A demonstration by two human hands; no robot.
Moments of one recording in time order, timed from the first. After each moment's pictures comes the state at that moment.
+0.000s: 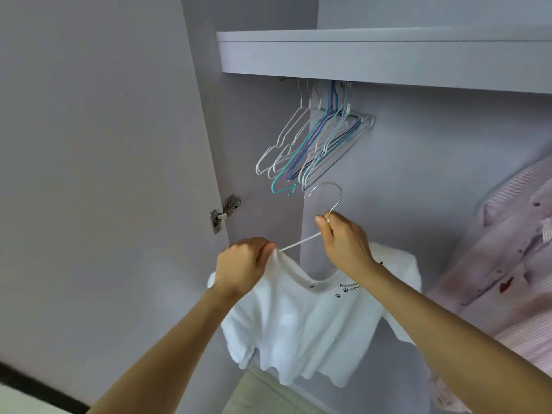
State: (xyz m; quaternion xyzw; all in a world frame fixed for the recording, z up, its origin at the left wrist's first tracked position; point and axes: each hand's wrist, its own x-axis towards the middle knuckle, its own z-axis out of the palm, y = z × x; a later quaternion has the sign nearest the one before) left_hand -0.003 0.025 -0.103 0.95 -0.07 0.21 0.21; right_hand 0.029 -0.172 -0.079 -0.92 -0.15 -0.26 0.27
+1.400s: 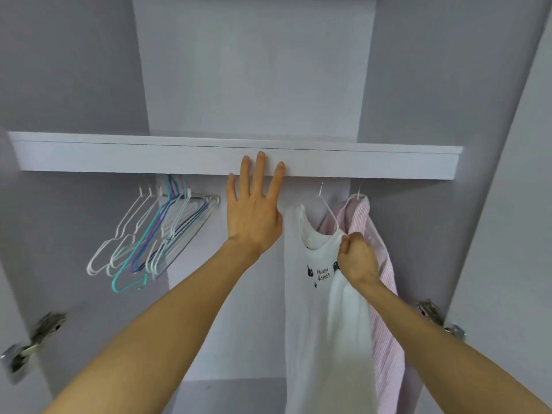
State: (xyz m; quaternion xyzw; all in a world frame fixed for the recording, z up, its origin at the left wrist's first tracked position) left_hand 0.046 -0.216 0.062 0.85 -0.31 0.42 0.13; right_hand -0.035 -0.393 -0.007 -0.86 0.28 -0.36 0.24
